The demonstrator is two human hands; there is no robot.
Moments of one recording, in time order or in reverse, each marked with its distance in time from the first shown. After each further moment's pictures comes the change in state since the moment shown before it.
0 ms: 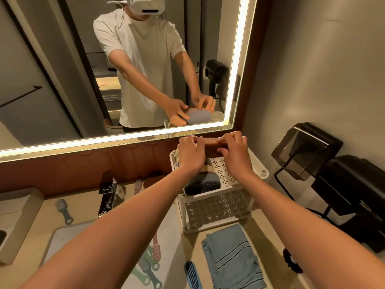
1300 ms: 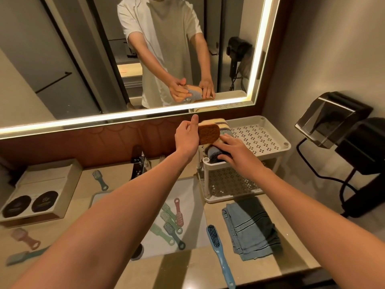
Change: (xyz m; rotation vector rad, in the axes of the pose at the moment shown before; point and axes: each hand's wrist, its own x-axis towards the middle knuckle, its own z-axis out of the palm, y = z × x) left_hand -0.051 -0.045 -0.069 -0.360 0.170 -0.116; right_hand -0.078 -0.020 0.025 -0.067 -0.427 -0.312
